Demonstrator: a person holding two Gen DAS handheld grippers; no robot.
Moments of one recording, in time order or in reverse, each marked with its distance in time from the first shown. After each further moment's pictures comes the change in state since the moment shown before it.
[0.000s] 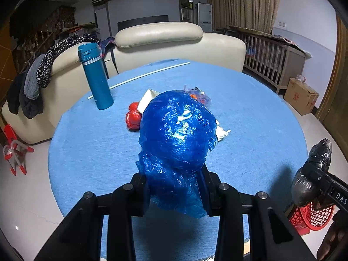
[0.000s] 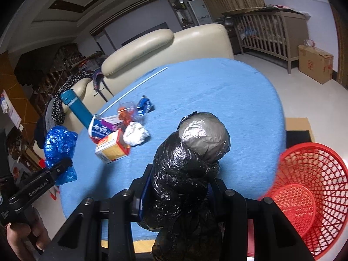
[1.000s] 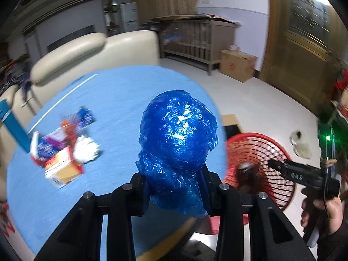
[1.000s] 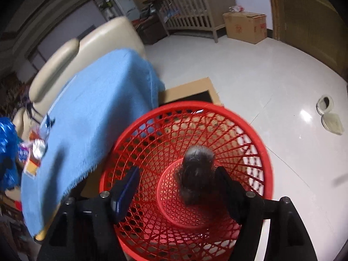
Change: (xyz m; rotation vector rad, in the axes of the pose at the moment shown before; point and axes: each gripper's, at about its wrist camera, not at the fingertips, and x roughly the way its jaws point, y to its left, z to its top) left arm -0.006 -0.186 0.000 0.351 0.026 -0.342; right arm -0.054 -0.219 -0.038 0.315 0.060 -0.310
